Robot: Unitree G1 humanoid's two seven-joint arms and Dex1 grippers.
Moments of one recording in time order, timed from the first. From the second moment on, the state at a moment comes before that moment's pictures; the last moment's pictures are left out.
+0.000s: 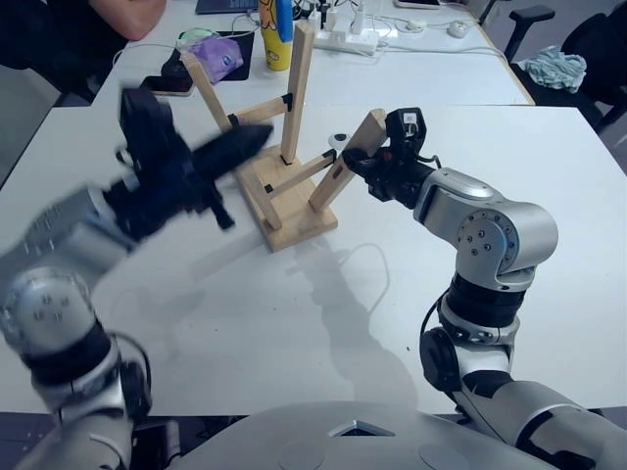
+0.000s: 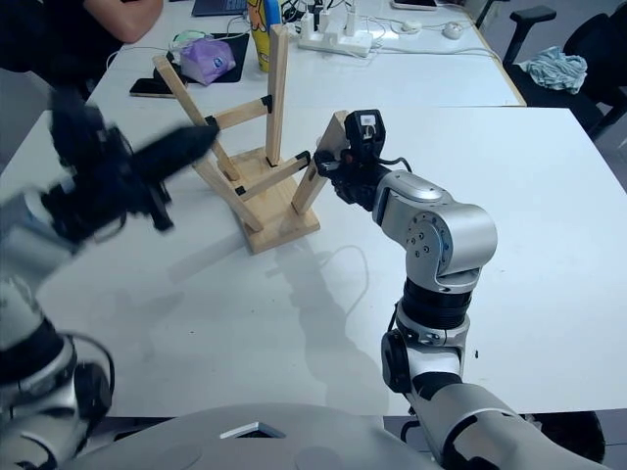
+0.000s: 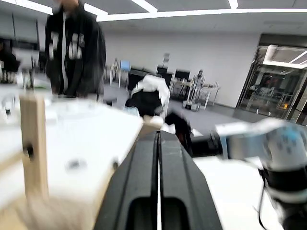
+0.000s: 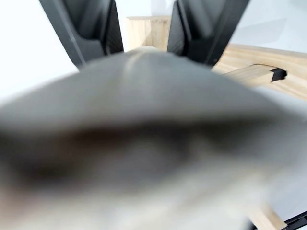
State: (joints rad) left arm -0.12 0.47 0.39 -0.75 -1.06 1.03 -0.49; right arm -0.57 -0.06 -0.13 -0.42 0.33 1.37 0.19
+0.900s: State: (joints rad) left arm 0.05 0.67 0.27 -0.61 -0.65 0.62 -0.64; right arm -0.56 -0.15 -0.09 -0.28 0.38 1.27 0.22
